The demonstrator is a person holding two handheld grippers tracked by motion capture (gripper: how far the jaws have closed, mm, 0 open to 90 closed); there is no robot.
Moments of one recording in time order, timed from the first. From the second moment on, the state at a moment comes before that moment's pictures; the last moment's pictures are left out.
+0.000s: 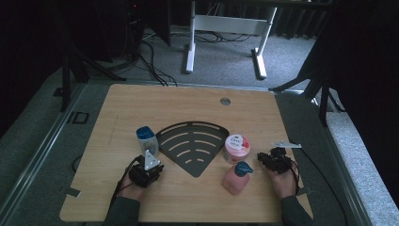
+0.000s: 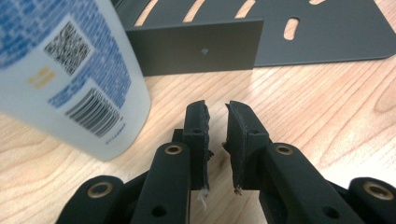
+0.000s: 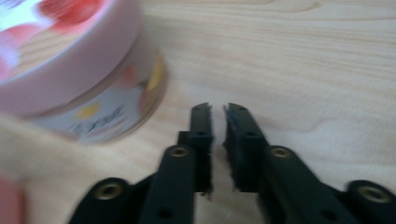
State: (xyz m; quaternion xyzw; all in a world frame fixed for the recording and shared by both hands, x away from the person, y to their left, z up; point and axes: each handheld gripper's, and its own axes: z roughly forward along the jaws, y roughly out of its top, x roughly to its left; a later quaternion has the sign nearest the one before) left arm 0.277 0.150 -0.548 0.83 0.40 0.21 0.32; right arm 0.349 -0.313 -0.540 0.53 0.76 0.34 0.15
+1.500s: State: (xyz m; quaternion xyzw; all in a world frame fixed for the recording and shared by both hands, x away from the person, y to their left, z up) left arm 0.277 0.151 -0.553 0.82 0.42 0.20 0.33; right arm 0.277 -0.263 -0.537 0.44 0.82 0.33 0.12
